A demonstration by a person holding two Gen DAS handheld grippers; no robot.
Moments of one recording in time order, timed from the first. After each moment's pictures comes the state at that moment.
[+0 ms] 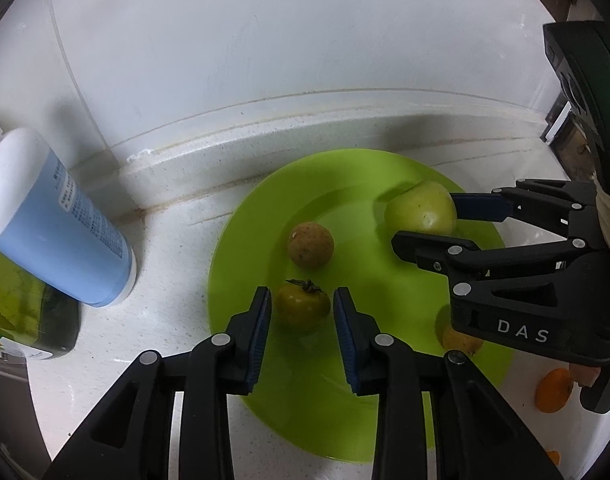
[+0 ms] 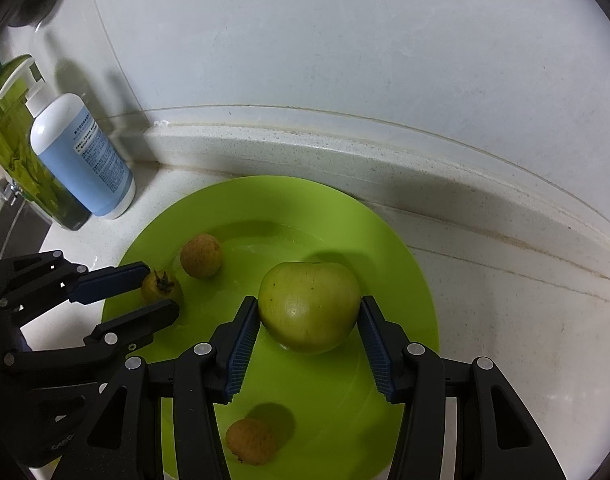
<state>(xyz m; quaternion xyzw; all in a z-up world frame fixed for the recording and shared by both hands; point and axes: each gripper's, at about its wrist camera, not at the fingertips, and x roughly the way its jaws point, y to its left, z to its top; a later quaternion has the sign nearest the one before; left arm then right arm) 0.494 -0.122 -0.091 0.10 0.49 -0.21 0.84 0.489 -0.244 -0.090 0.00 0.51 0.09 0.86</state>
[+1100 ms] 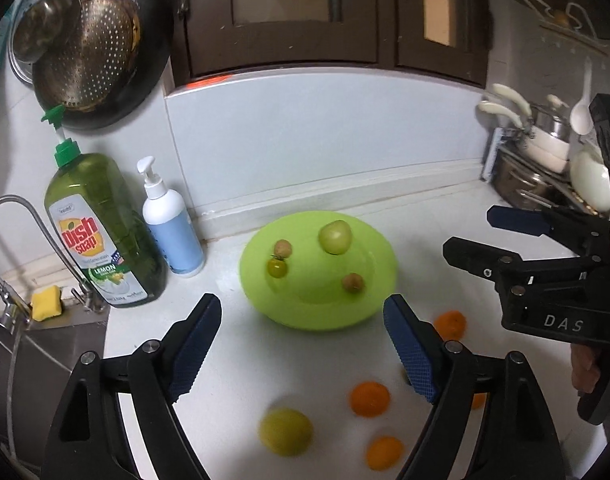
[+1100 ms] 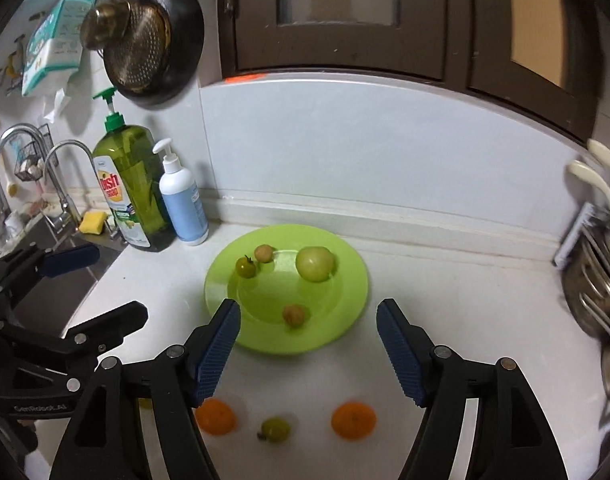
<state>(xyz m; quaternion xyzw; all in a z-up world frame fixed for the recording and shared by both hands) 0.293 -0.079 0.032 0.09 0.33 -0.21 0.92 0.276 -0.249 0.035 0.01 0.34 0.03 0.94</state>
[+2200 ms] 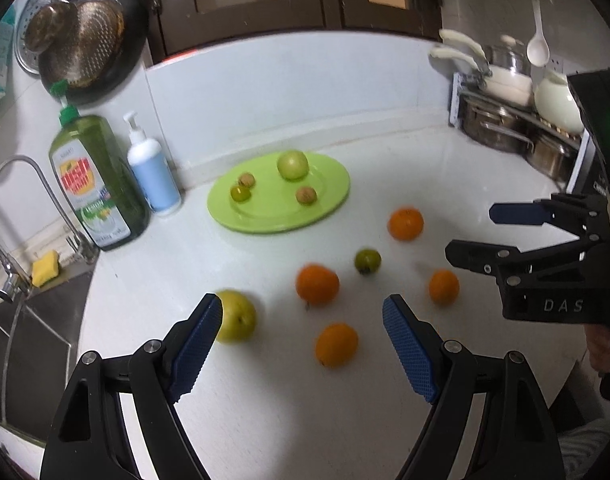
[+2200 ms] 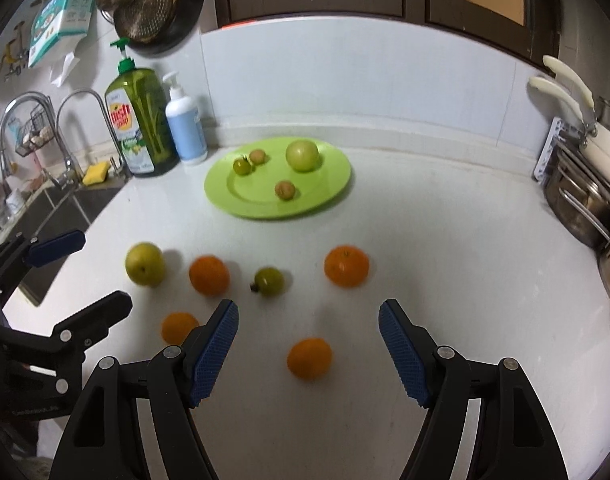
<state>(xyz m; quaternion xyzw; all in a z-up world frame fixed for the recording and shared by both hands) 0.186 -0.091 -0.033 0.14 0.34 -0.21 0.91 0.167 -0.259 -0.035 0.02 0.40 0.02 0.92</state>
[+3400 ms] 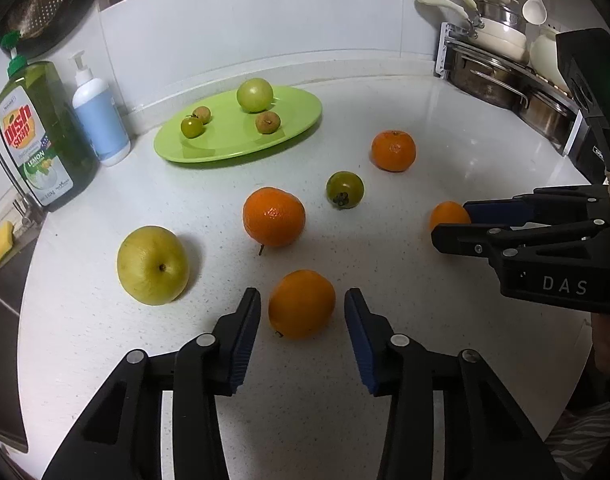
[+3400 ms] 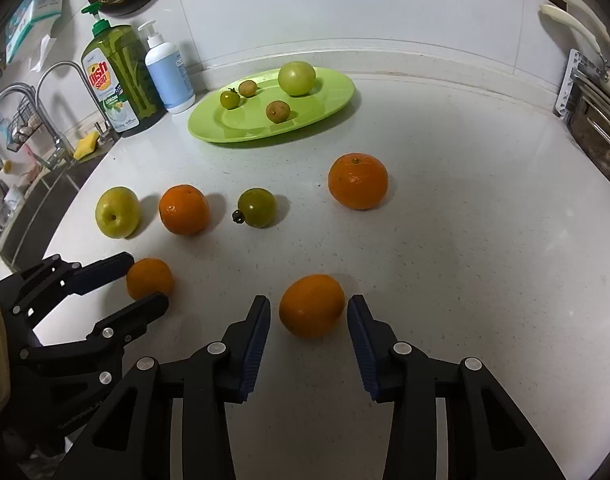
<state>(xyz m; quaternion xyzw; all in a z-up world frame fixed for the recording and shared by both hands) 0.203 -0.112 -0.100 0.14 0.41 -0.25 0.87 0.178 -0.262 -0.093 0.07 0.47 0.03 0.88</state>
